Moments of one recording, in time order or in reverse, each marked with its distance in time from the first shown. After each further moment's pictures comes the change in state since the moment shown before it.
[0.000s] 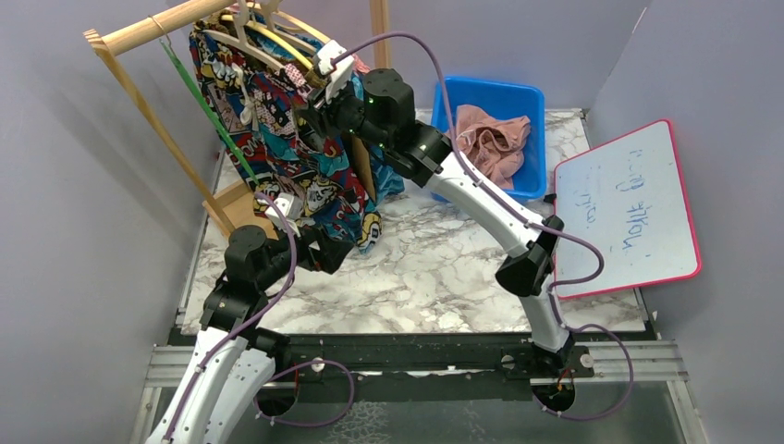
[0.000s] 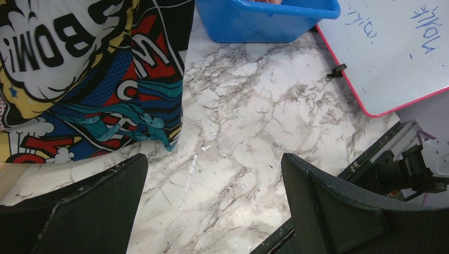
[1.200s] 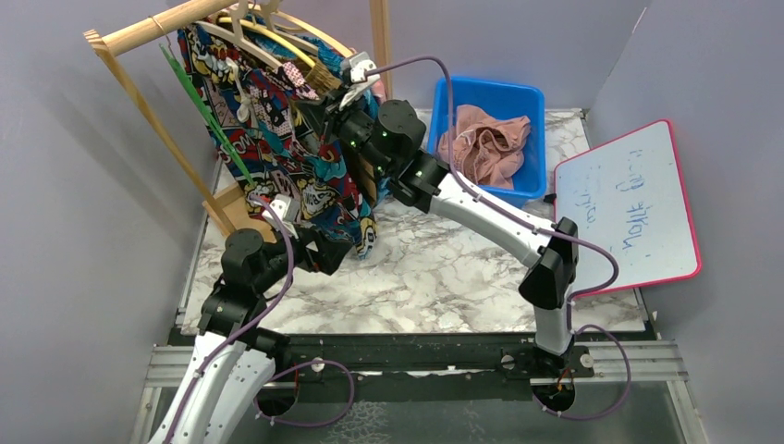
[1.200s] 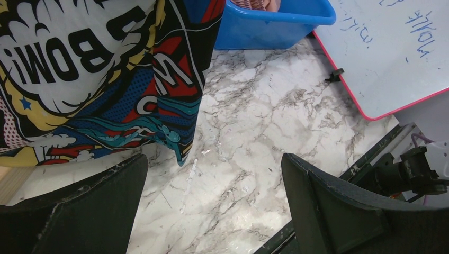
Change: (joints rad) left arm 0.000 -0.031 0.000 0.000 -0.005 0.003; right arm 0.049 -0.140 -0.376 0.487 0.153 0.246
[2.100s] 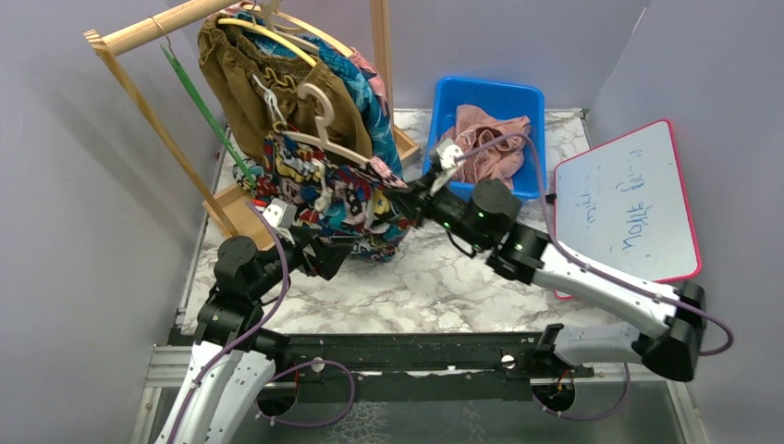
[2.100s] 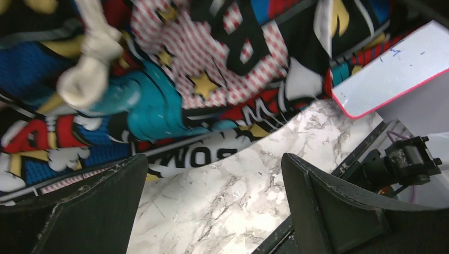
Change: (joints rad) left arm 0.000 -0.060 0.000 0.015 0.038 0.004; right arm 0.002 -0.702 -0.913 -0.024 -0.018 0.004
